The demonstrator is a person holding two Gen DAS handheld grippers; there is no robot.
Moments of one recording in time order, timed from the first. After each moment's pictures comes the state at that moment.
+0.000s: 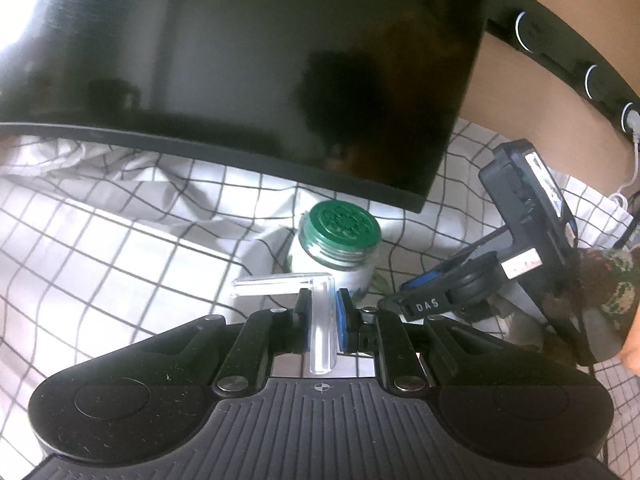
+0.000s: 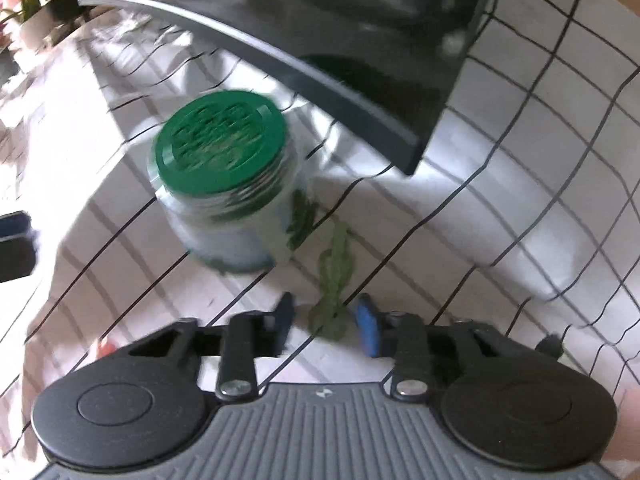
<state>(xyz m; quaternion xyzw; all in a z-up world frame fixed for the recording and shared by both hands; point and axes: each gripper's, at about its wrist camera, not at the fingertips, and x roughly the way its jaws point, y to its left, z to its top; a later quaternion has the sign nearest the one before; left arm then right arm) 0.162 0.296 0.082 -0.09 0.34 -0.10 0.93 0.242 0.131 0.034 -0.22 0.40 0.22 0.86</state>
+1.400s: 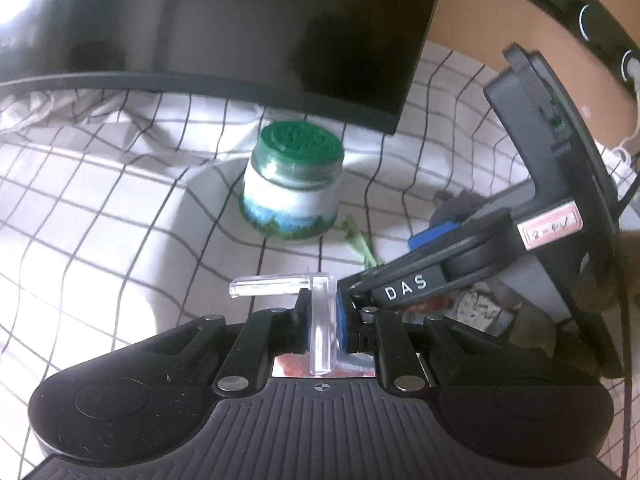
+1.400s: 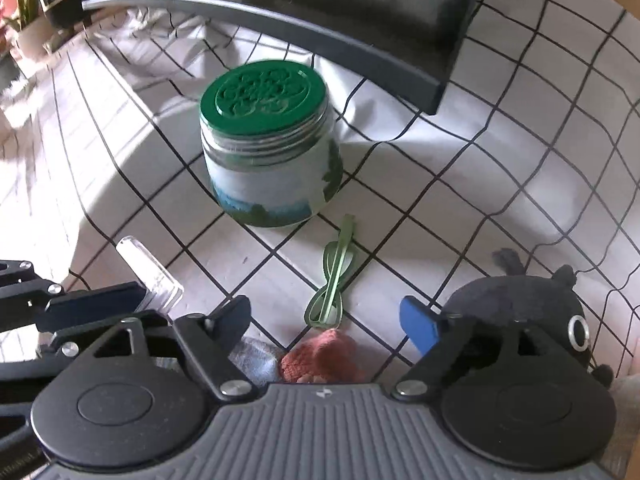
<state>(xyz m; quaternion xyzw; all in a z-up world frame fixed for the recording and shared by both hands) 0.153 0.257 0.039 -0.08 0.39 -0.11 0.91 0.214 0.131 0.017 -0.20 0.39 0.20 0.88</state>
